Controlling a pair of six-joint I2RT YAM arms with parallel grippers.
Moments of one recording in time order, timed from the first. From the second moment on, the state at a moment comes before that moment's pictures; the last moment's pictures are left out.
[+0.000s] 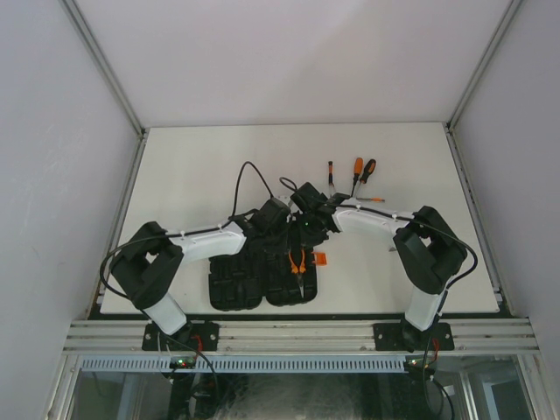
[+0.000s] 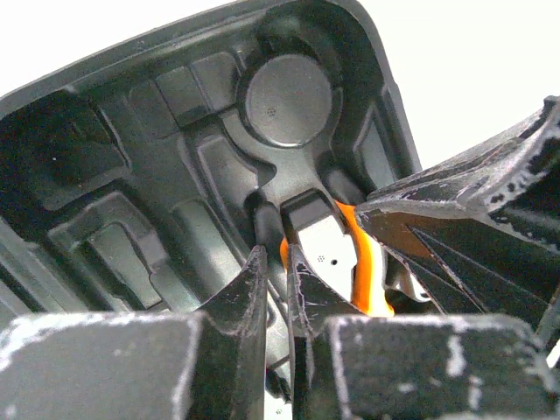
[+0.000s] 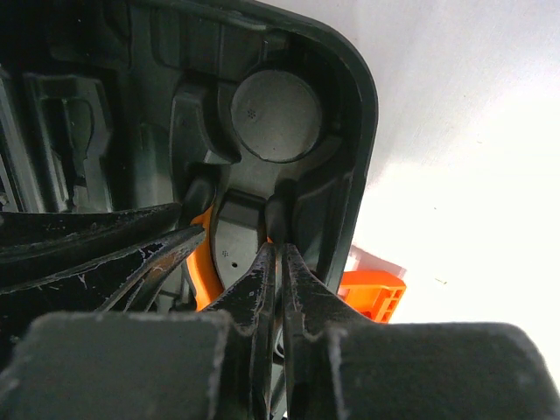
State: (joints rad) left arm -0.82 1.65 0.92 -0.23 -0.02 -0.62; right arm 0.77 1.79 1.17 -0.57 -0.04 0.54
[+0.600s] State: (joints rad) left arm -0.84 1.70 0.96 -0.27 -0.04 -0.63; right arm 0.77 1.83 1.18 -0.59 -0.05 0.54
